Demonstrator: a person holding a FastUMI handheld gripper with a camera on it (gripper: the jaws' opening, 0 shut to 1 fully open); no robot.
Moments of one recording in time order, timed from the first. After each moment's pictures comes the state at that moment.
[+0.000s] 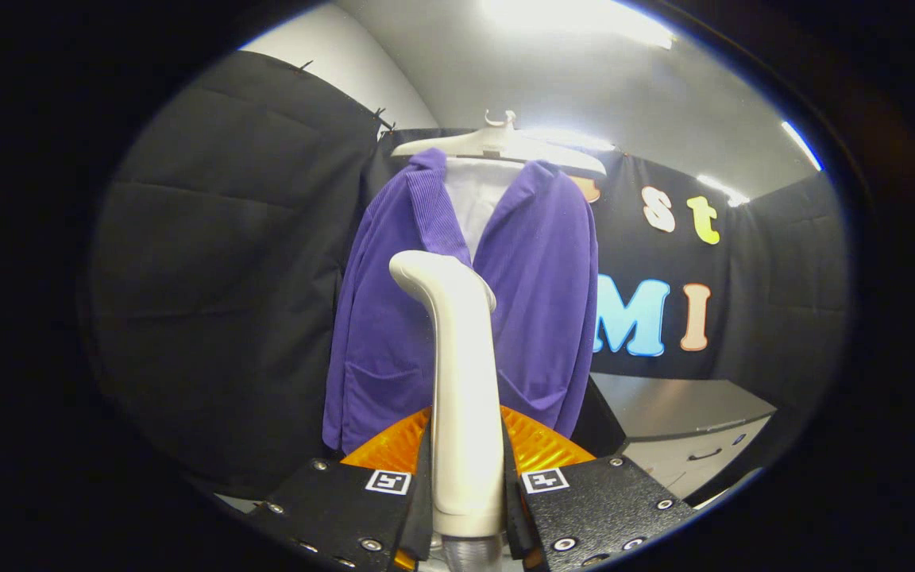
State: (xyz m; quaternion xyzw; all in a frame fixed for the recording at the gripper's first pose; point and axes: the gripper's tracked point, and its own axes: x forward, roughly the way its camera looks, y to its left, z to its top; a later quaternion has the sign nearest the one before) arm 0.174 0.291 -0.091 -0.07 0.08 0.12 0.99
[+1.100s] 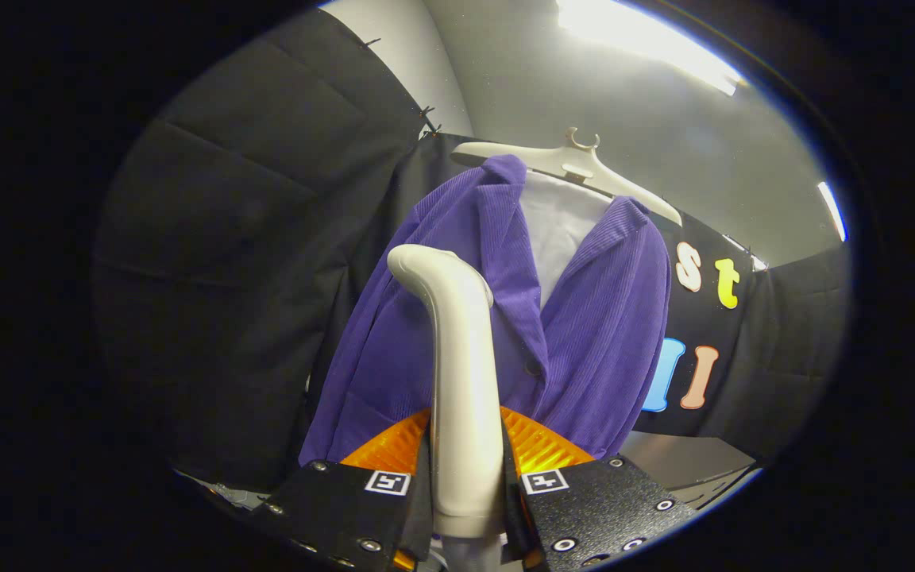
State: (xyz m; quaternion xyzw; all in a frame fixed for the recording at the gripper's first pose) arm 0.262 0.344 -0.119 -0.17 0.07 0.13 0.97
